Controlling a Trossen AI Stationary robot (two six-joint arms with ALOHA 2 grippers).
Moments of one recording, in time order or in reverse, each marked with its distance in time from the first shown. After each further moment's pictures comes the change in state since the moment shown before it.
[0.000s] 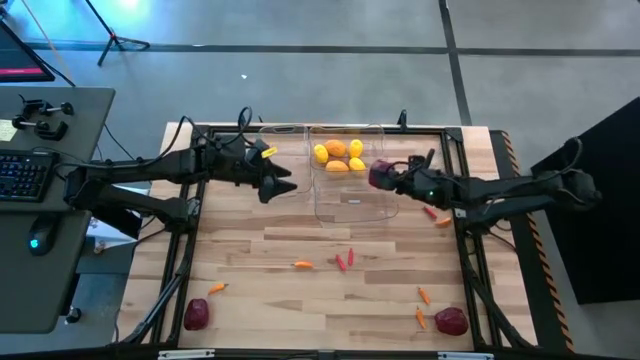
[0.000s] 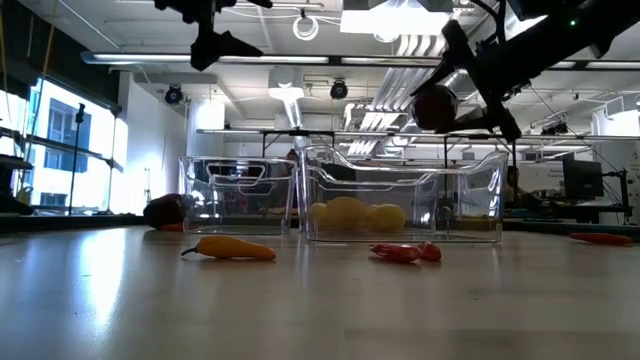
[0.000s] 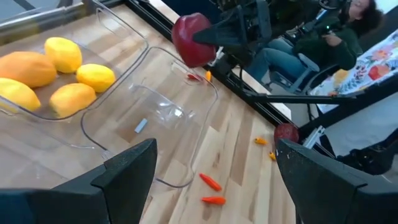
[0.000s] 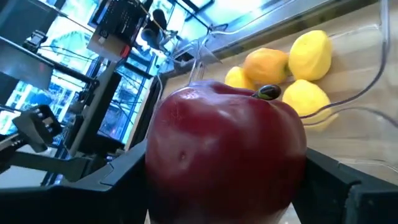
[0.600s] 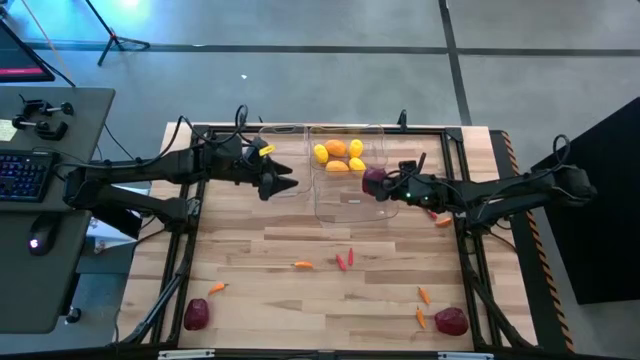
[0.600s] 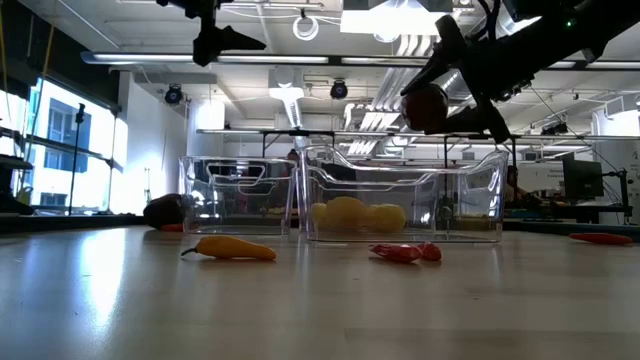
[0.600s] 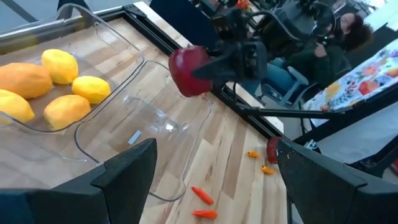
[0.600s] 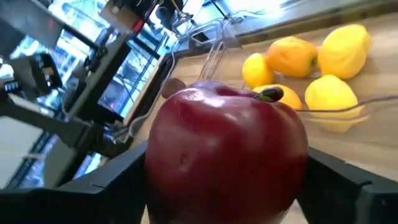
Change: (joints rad) left arm 0.000 -0.009 0.000 0.047 -0.016 -0.040; right arm 0.040 0.071 0.000 0.093 -0.038 -0.166
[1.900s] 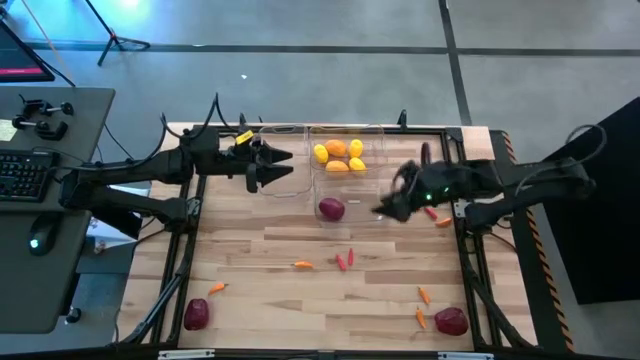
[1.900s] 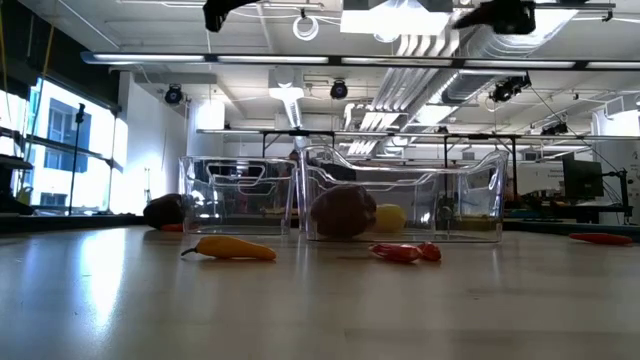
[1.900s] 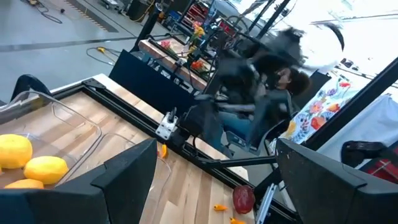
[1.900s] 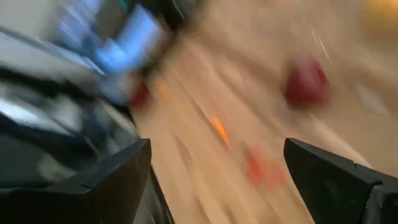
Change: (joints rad) left arm 0.002 -0.063 0.000 0.238 0.008 0.044; right arm 0.167 0.001 0.611 -0.842 -0.424 -0.016
